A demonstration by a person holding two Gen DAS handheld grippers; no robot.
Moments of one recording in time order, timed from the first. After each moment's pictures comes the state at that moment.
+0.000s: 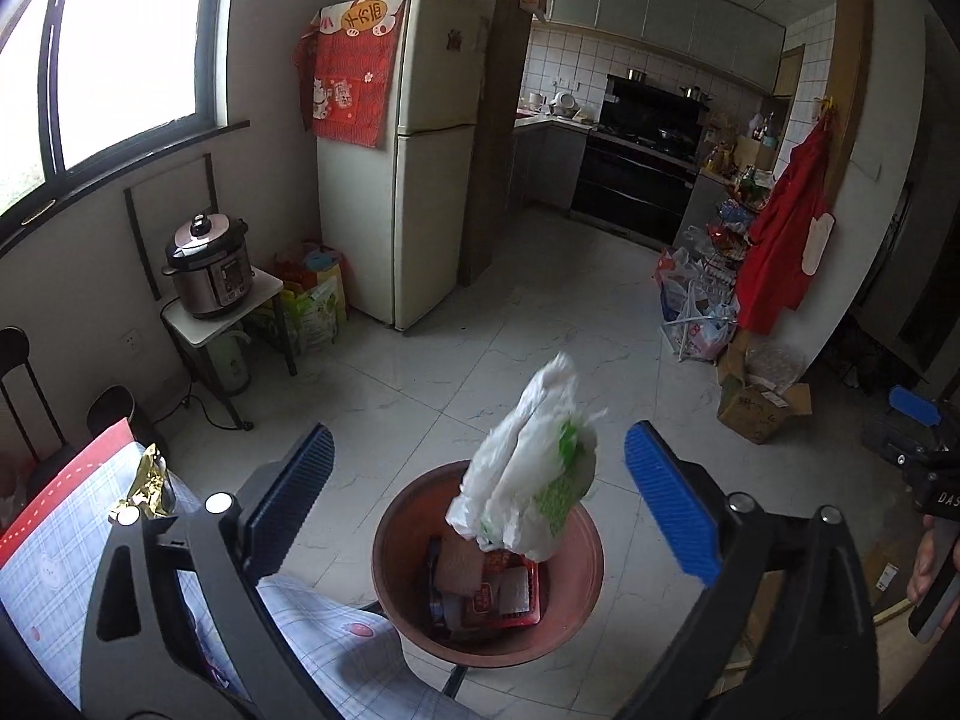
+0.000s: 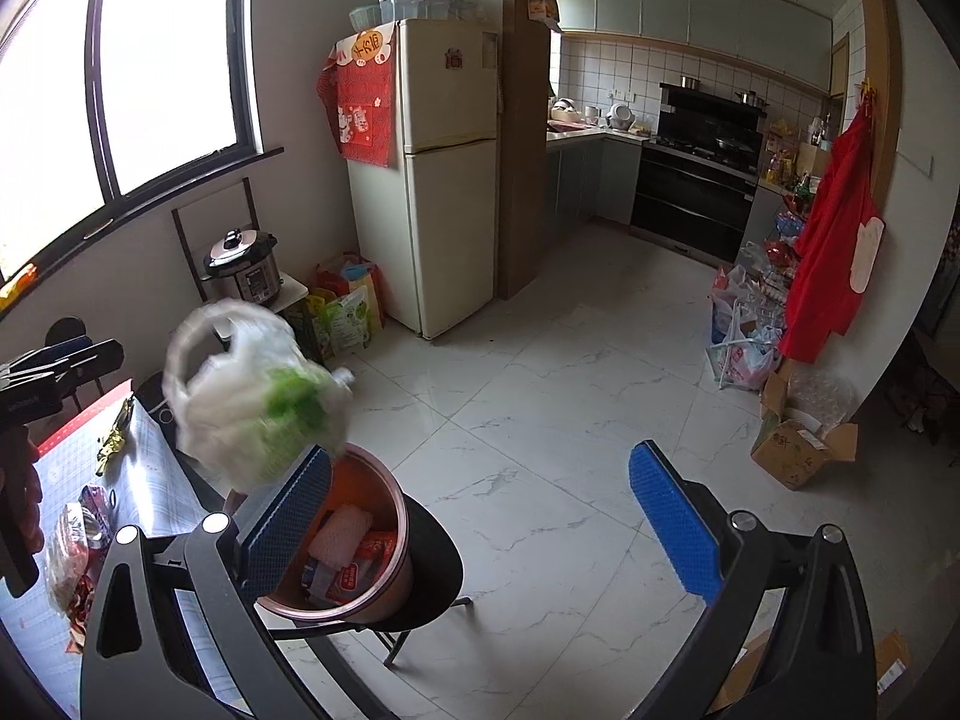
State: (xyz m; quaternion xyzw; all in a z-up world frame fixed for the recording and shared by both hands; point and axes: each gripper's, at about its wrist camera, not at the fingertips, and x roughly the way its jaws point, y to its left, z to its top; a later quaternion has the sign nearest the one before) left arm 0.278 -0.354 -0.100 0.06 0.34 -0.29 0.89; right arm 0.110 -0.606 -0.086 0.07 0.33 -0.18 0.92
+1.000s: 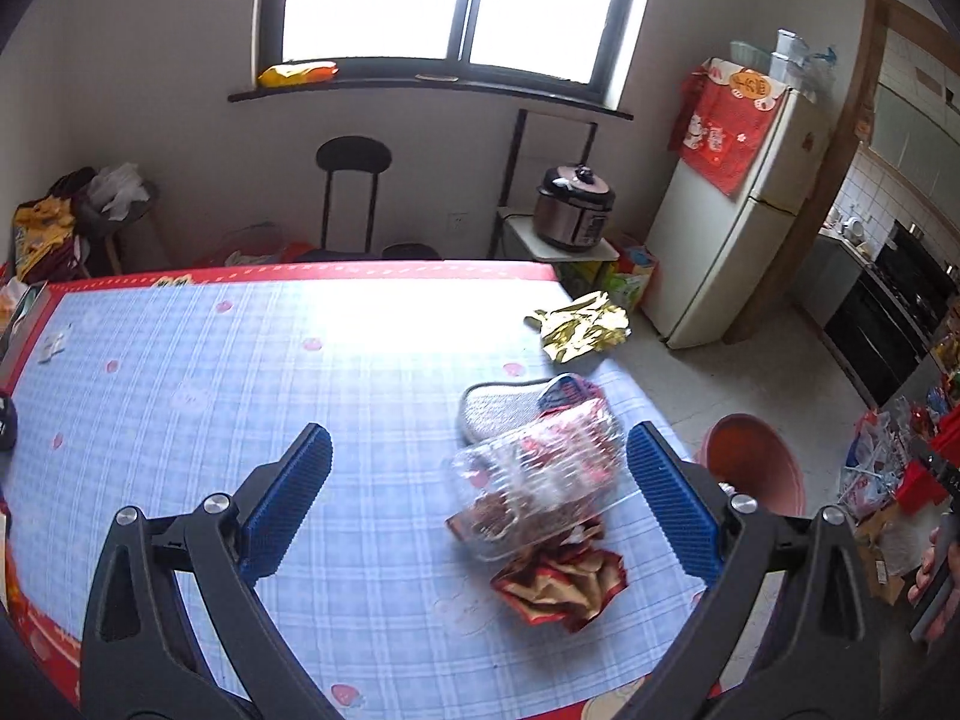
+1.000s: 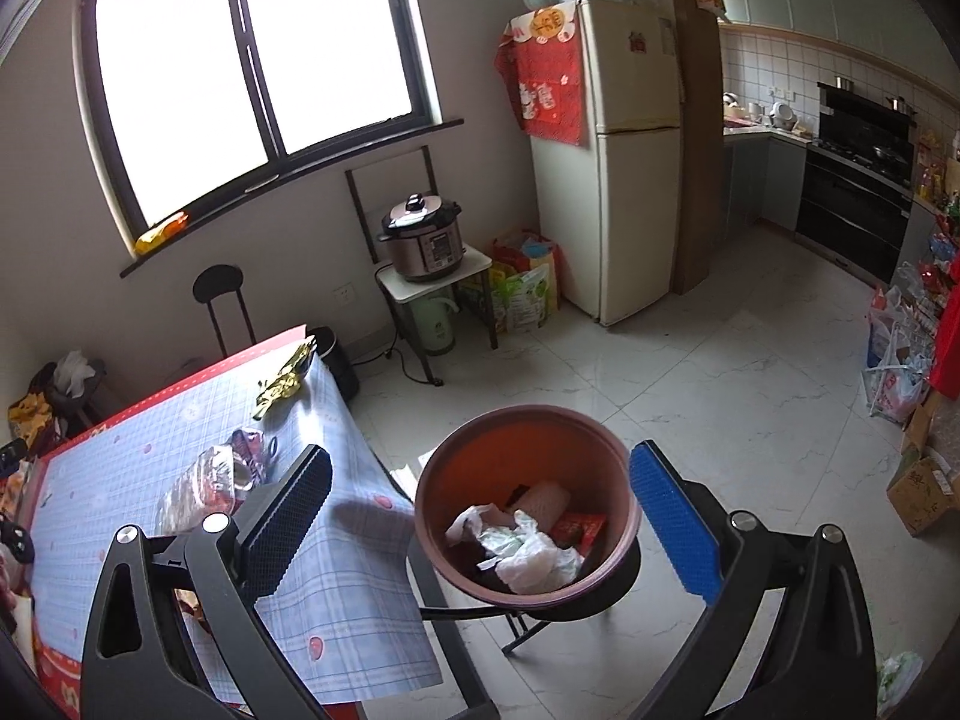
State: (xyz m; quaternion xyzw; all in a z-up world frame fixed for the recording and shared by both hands) left arm 0.089 0.014 -0.108 -0.10 0.37 0.07 0.92; right arm 0.153 -0.450 -0.127 0.08 0.36 0.03 0.93
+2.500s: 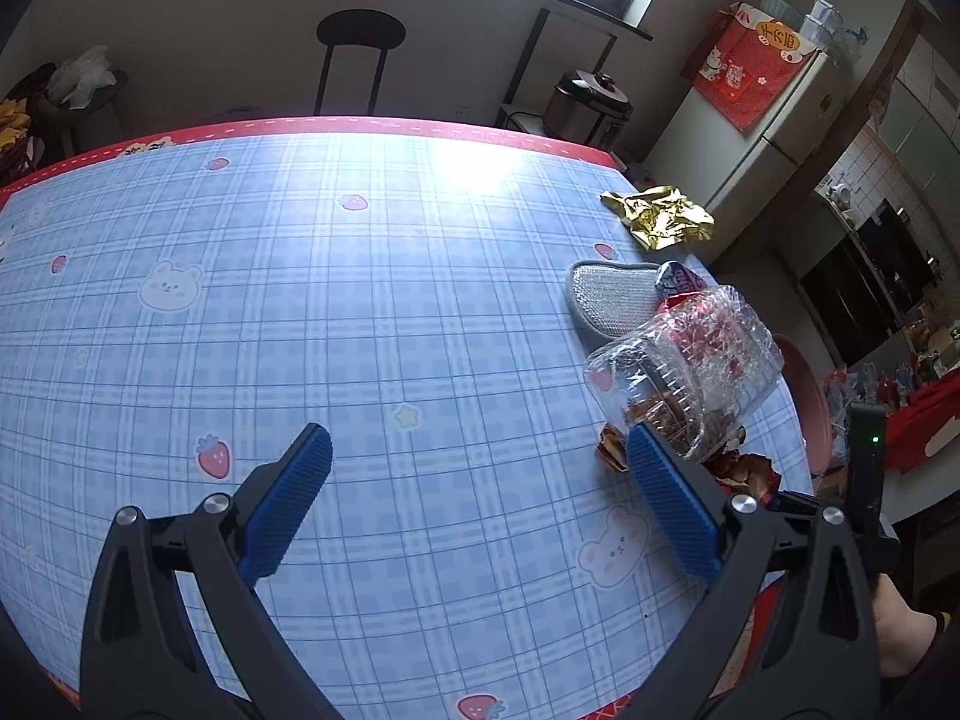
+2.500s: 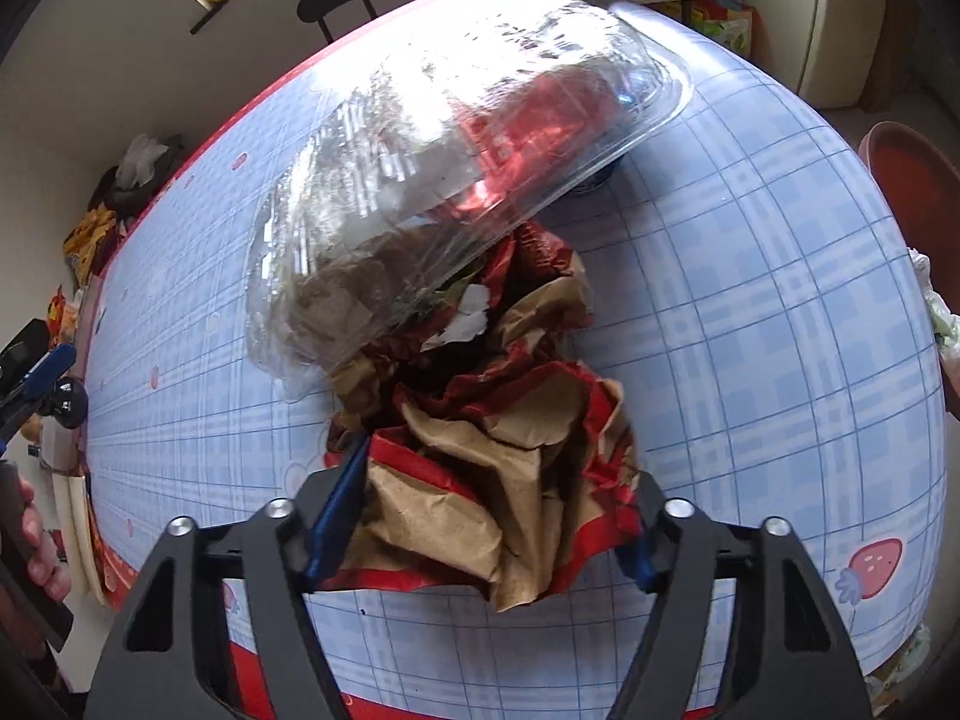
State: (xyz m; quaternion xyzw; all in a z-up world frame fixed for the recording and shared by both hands) left arm 0.109 0.124 -0.230 -0.16 0.46 0.00 0.87; right arm 0.169 -0.140 -0.321 0.06 0.60 0.18 0.78
